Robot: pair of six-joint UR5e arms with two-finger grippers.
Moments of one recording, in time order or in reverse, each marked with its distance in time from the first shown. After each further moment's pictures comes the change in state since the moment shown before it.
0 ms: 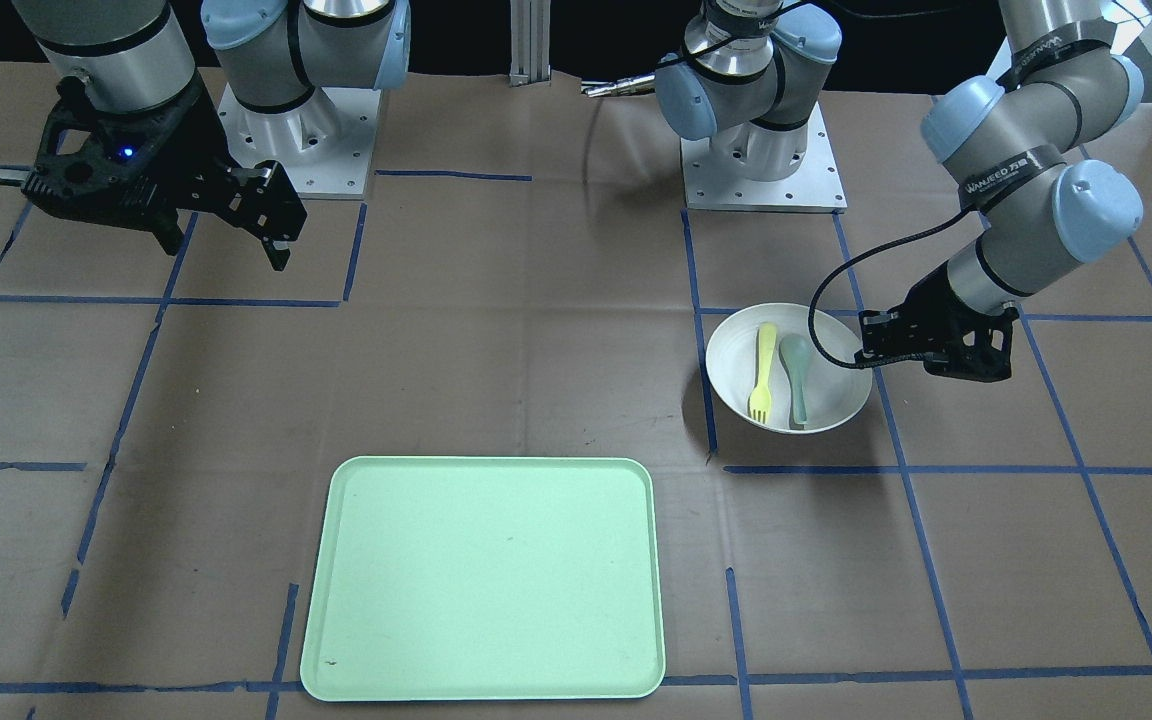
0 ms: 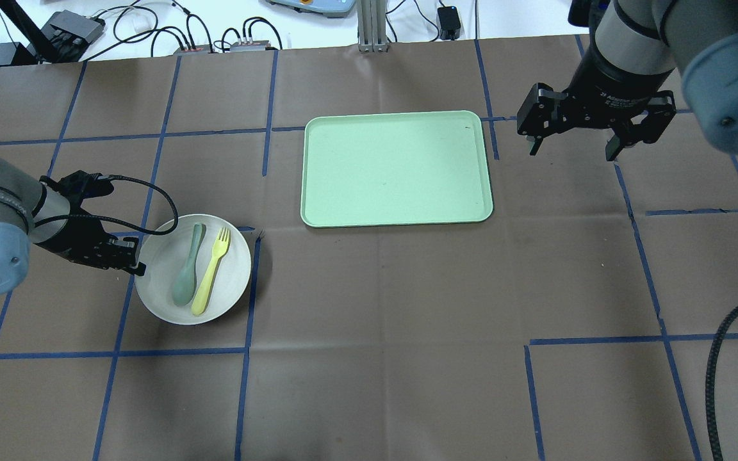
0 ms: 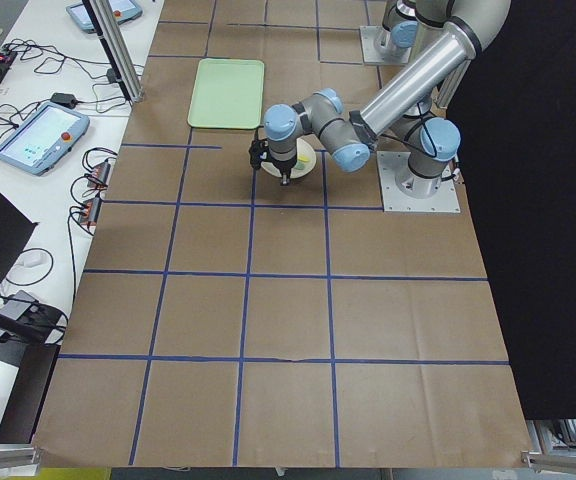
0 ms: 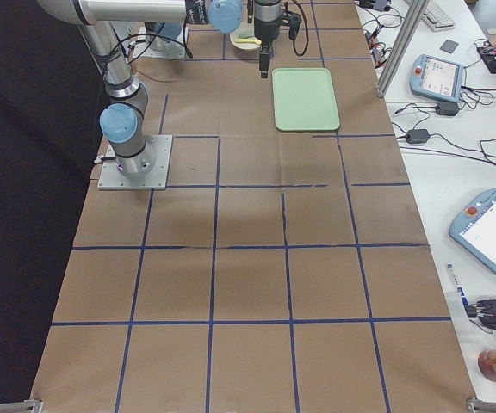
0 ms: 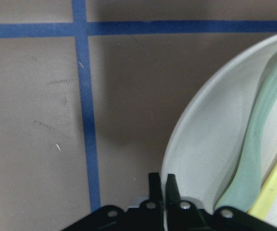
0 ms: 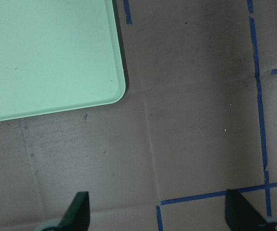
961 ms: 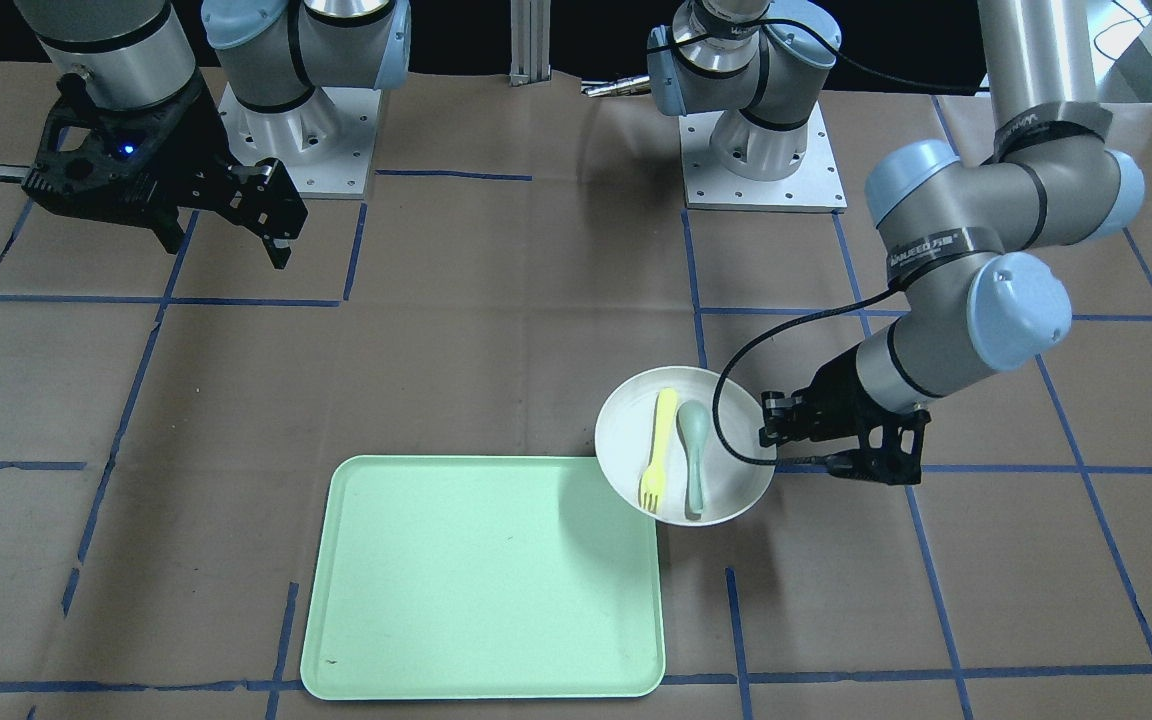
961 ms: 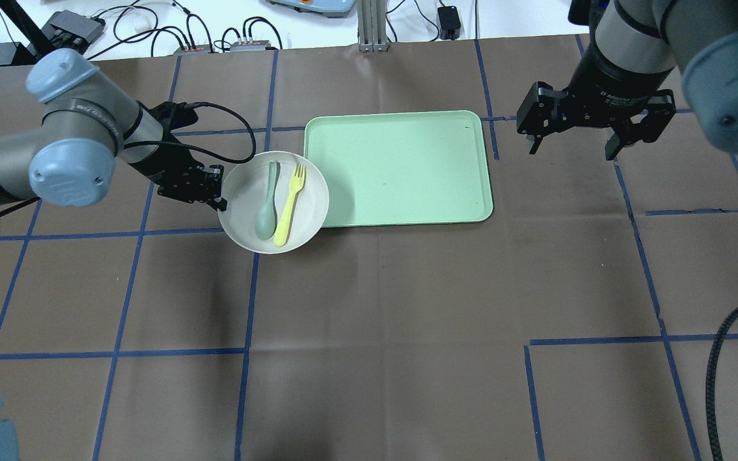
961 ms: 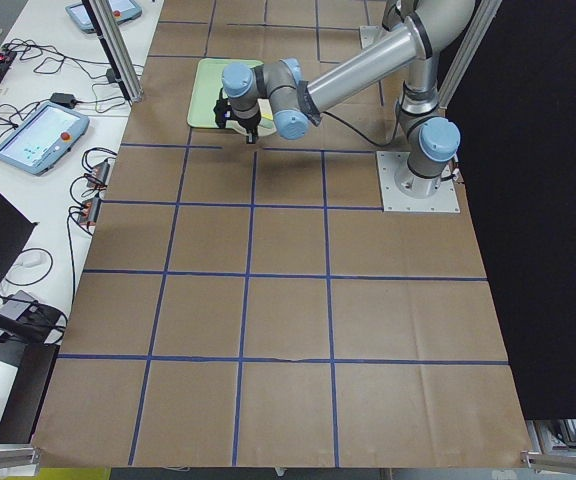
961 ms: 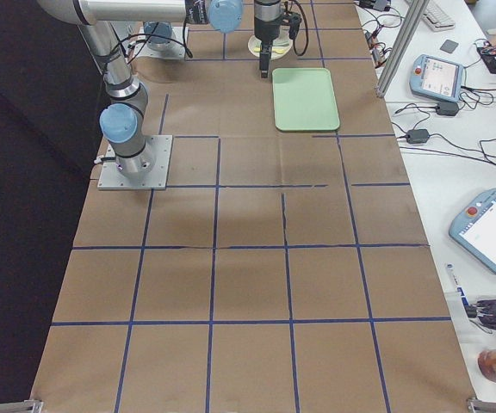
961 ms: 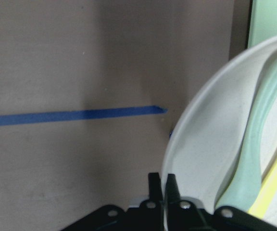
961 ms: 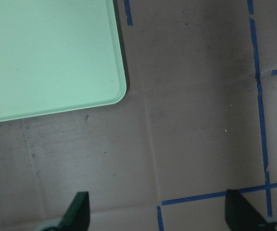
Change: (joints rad) left arm -0.316 -0.265 0.348 -0.059 -0.120 -0.325; right arm 0.000 0.000 -0.001 -0.001 0.002 0.001
